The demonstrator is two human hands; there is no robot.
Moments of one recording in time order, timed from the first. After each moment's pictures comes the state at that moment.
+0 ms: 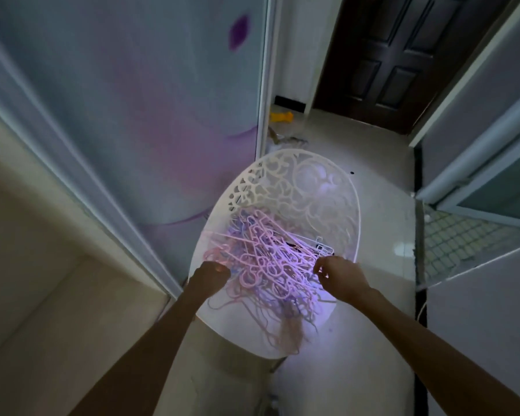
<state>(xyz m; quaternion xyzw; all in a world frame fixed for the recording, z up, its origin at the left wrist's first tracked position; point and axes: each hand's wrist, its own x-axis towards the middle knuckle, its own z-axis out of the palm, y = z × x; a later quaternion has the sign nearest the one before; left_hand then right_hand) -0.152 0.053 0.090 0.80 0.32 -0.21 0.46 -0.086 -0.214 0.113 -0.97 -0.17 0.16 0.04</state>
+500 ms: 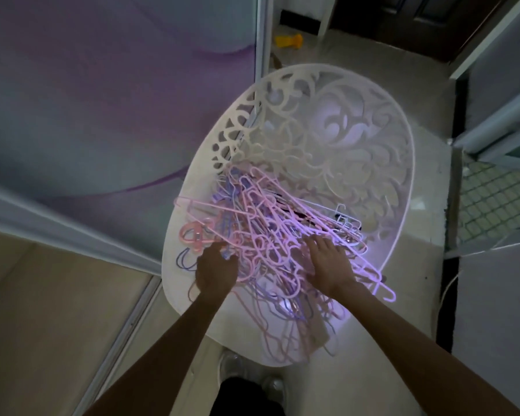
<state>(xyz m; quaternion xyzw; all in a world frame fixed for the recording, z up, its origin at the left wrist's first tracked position) -0.076 0.011 -0.085 0.82 0.38 -0.10 0.41 -0.011 -0.198 -0.088 -0.95 -0.19 0.23 -0.01</state>
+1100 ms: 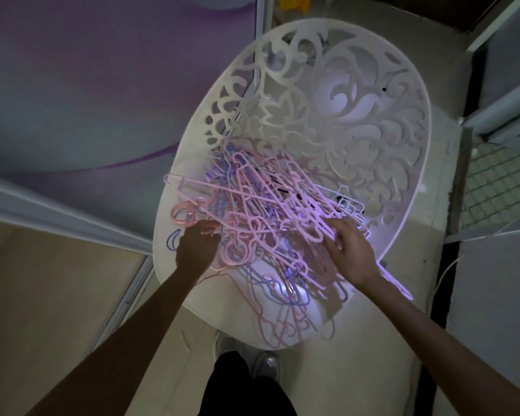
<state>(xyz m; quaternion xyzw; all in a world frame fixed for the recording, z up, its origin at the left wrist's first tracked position) -0.065 0.037 -0.100 0.79 0.36 -0.14 0.48 -0.010 -0.233 -0.089 -0.95 -0.10 0.13 0.26</state>
